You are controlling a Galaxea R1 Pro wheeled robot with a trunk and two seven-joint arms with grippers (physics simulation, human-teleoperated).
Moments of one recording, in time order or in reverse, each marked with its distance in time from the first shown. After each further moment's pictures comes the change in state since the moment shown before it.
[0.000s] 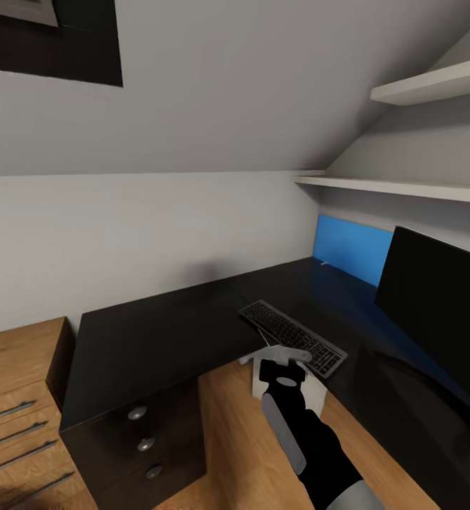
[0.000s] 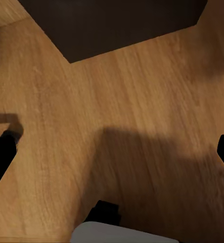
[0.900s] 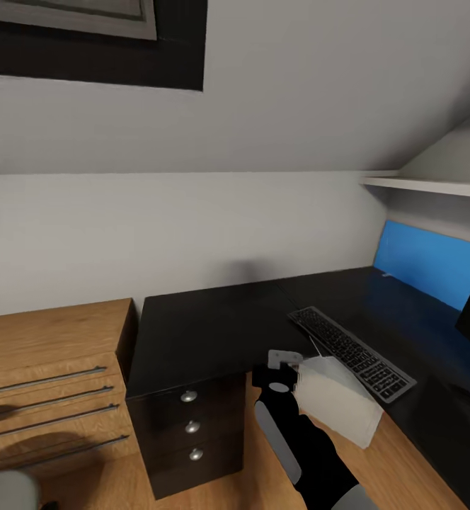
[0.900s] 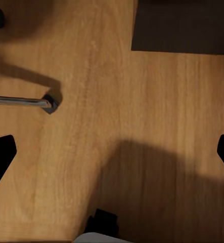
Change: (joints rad) left arm -0.001 0.123 0.082 -0.005 0.113 0.000 -0.208; right arm 0.009 0.000 0.068 0.002 -0.003 0.002 0.007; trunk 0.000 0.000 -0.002
